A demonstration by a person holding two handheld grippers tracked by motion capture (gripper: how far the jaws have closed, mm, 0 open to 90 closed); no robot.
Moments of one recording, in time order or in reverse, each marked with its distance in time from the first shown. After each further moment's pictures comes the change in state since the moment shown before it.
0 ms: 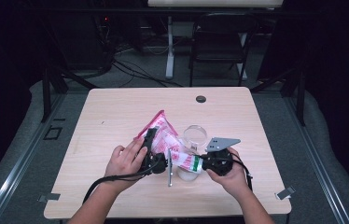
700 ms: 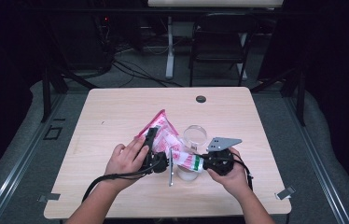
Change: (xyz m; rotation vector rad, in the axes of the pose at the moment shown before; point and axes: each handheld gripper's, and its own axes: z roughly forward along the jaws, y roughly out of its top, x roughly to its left) left arm 0.004 0.003 0.000 0.005 -0.022 0.027; right arm -0.001 0.000 -0.003 -0.015 -0.005 -0.005
